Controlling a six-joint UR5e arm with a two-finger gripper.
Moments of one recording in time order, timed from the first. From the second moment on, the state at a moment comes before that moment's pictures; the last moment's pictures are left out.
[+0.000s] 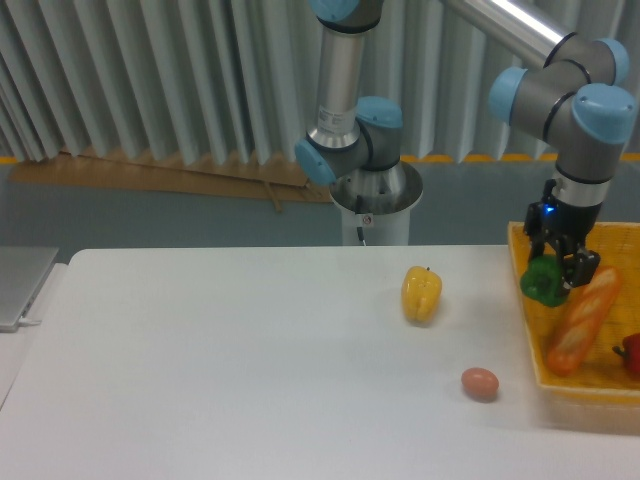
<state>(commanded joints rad) 2.88 -1.81 -1.55 -1.35 1.50 2.16</state>
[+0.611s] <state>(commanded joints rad) 2.90 -1.81 -1.62 -1.36 1.64 2.33</state>
